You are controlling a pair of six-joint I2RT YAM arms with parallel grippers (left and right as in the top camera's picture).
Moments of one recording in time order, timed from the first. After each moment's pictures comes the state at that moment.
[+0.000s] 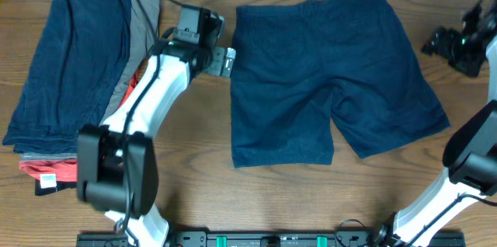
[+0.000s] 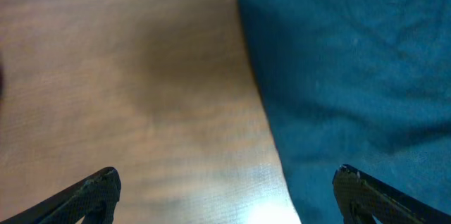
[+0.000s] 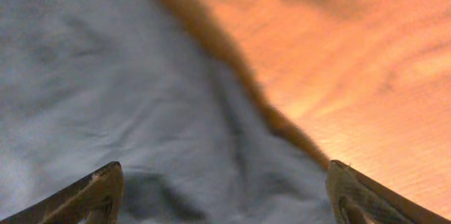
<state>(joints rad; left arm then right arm) -0.24 1.88 1.41 -0.56 0.05 0.05 -0.39 2.05 1.86 -1.05 -0.20 0.10</state>
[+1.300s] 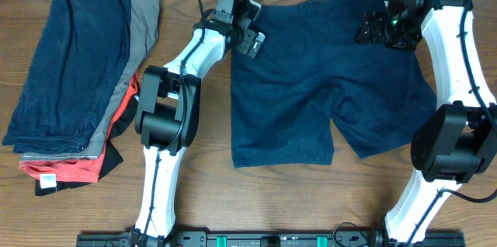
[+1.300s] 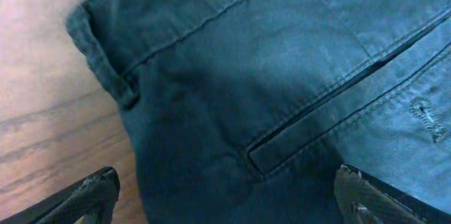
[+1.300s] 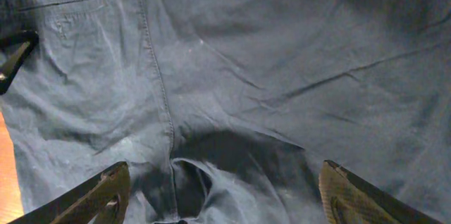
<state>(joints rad) -0.30 2.41 1.85 -0.40 0.14 0.18 -0.06 2.05 1.94 -1.17 -0.22 0.06</state>
